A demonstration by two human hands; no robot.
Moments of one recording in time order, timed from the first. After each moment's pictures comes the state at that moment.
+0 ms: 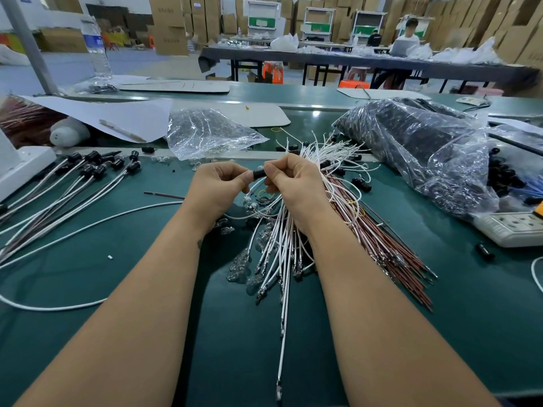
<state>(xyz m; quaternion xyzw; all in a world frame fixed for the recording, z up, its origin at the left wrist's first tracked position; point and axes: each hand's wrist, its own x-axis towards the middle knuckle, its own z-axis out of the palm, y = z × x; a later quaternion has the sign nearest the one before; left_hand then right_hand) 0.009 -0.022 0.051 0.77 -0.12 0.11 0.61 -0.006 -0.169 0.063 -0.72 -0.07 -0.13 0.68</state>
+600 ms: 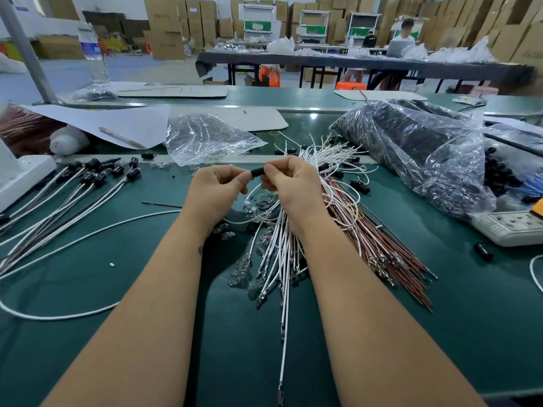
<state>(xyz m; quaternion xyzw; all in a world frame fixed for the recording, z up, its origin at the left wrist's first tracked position) 0.005 -0.022 0.058 0.79 -0.12 0.13 0.59 -0.006 -0.162 0.067 -0.70 -0.02 -0.16 0.69</state>
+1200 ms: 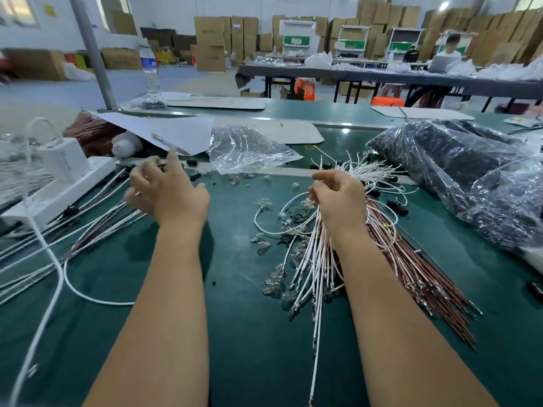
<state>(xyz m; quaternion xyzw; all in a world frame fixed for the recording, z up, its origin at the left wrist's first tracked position) 0.004 0.054 0.065 0.90 0.23 0.30 0.21 -0.008 -0.167 0.071 -0.75 0.01 -0.21 0.62</state>
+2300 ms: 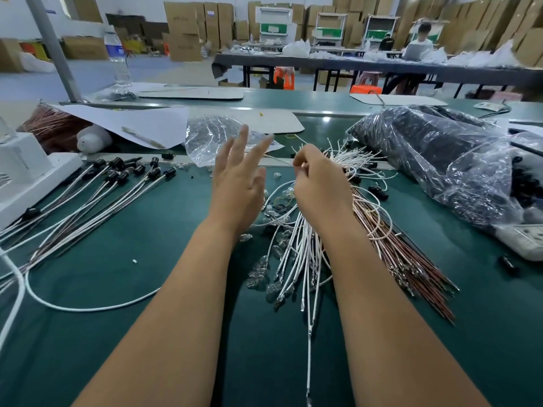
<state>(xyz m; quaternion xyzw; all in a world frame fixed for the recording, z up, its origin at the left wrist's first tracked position) 0.006 -0.031 0.060 0.89 -0.15 0.28 0.34 -0.016 -0.167 0.087 -0.91 -0.04 -0.29 0.29</state>
